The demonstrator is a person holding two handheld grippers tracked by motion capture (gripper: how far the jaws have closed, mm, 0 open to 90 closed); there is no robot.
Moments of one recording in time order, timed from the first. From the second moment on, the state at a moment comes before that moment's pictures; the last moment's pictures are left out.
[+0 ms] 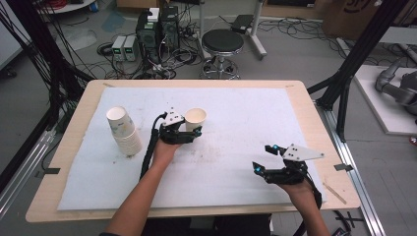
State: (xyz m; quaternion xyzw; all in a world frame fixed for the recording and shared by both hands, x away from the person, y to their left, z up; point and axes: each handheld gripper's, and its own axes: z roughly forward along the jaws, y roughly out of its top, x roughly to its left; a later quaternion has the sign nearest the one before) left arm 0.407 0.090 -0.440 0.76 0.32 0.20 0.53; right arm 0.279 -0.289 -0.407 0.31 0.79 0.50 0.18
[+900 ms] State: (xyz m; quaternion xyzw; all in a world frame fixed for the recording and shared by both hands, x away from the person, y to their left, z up) left arm 0.396 0.102 -0.444 0.77 0.38 0.16 0.49; right arm 0.278 -0.288 -0.406 0.30 0.80 0.49 0.18
